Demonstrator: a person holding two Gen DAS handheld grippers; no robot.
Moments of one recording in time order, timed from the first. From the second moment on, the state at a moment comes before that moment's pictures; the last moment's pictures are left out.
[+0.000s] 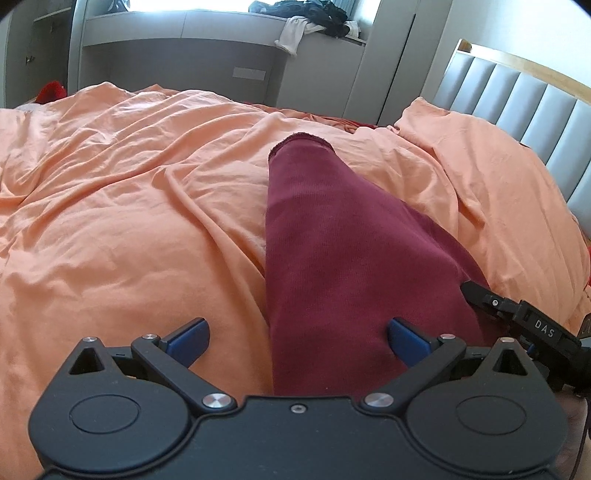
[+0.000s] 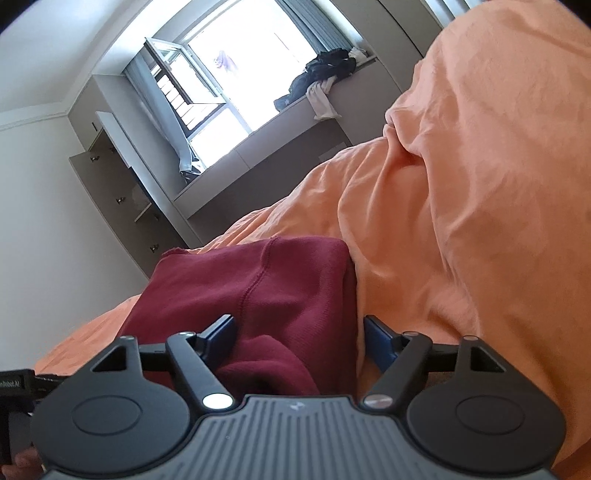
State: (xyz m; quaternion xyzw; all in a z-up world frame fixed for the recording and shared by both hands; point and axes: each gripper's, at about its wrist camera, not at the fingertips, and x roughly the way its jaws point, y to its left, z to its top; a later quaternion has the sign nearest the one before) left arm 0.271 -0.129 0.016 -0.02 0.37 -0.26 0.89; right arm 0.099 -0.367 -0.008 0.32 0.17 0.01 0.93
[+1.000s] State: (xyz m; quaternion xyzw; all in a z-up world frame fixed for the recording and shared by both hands) left arm 0.286 -0.123 0.028 0.01 0.34 -0.27 0.90; right arm 0.099 -0.350 -0.001 0.26 0.16 -0.02 0.95
